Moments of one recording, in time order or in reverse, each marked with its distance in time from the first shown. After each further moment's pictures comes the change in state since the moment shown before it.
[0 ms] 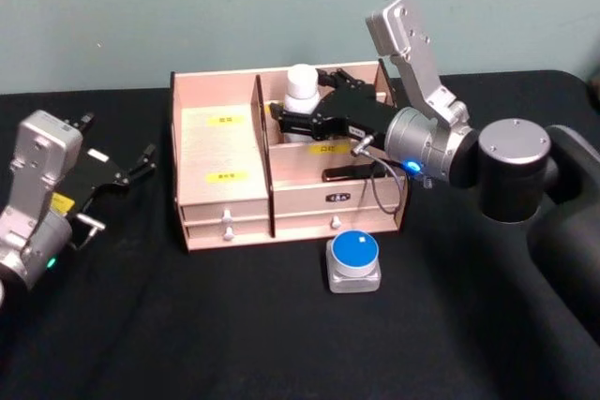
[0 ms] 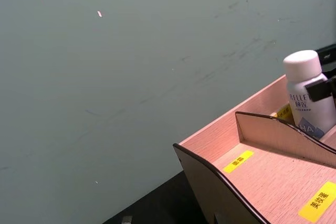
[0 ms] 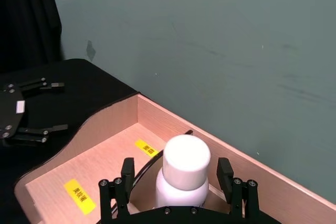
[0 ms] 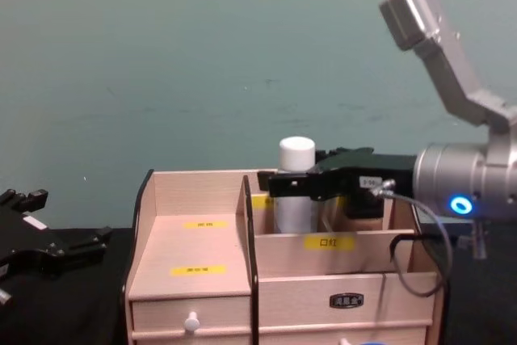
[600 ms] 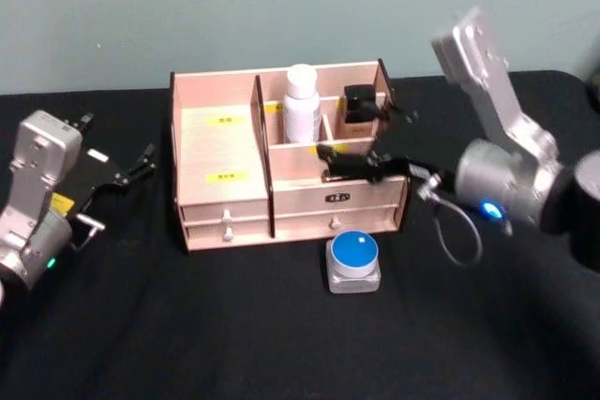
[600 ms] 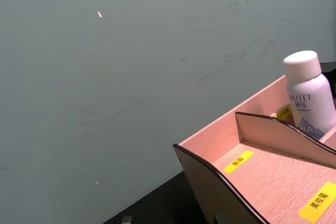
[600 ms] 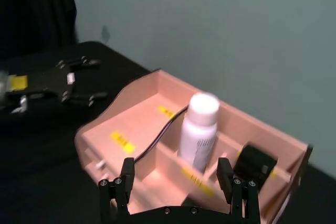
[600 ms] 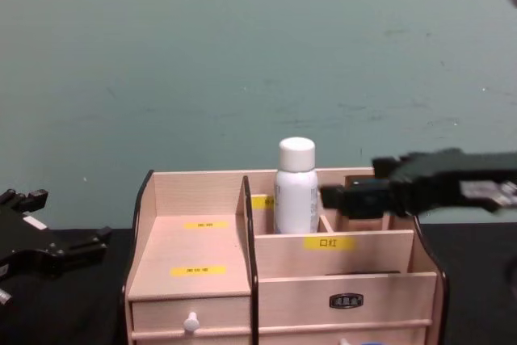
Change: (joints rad) left arm 0.000 0.000 0.000 0.000 0.000 0.000 0.000; right arm -0.259 0.235 0.079 -0.500 0.076 0.241 -0.033
